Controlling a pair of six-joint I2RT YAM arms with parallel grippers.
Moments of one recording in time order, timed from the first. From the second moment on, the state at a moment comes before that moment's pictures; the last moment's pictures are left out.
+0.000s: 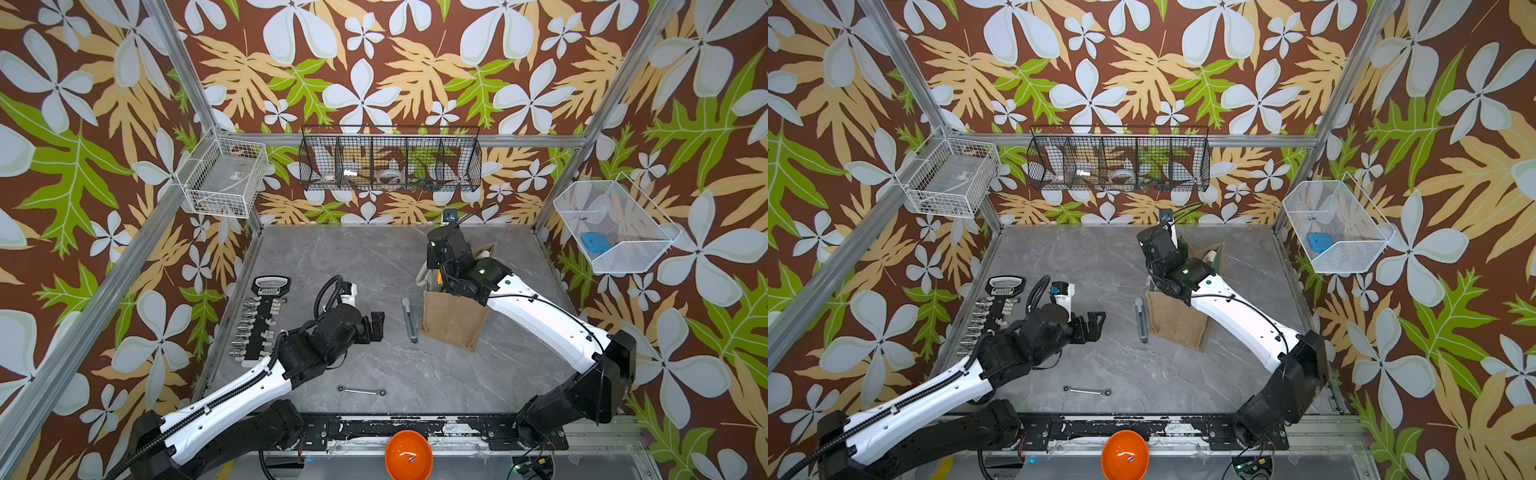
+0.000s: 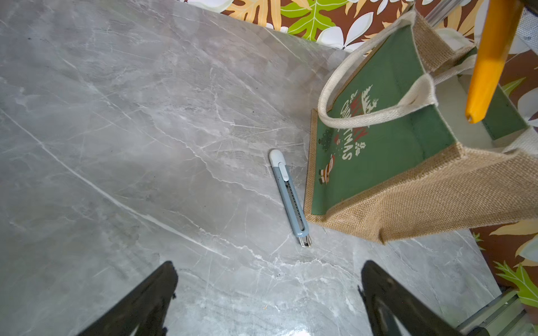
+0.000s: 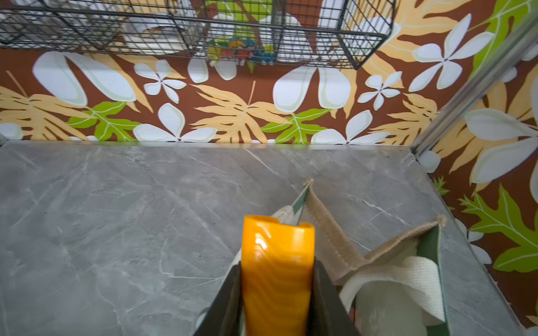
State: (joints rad) left arm -0.85 0.95 0.75 -0.42 -0.32 -0.70; right arm 0.68 1.55 1.45 -0.49 0.69 0.34
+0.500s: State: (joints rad) left arm -0.84 1.19 0.87 -0.33 -0.29 -0.64; right arm 0.64 1.46 1.28 -0.48 0.64 0.40
